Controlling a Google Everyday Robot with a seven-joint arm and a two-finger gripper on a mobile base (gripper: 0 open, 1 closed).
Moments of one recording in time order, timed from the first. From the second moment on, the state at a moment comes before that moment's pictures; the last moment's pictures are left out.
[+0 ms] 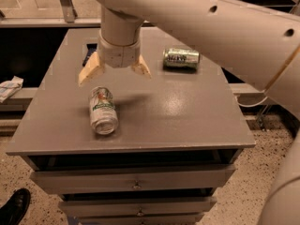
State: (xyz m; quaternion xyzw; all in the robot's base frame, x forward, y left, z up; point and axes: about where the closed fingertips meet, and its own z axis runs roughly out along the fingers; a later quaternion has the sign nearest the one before) arm 0.565 0.069 0.879 -0.13 0.98 0.09 0.09
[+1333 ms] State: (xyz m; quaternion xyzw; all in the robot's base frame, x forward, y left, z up) arm 0.538 0.103 0.854 -0.13 0.99 0.04 0.09
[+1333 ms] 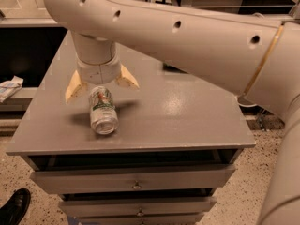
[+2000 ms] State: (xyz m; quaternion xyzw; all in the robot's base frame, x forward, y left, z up) arm 0.533 0.104 0.840 -0.15 0.98 0.02 0.08
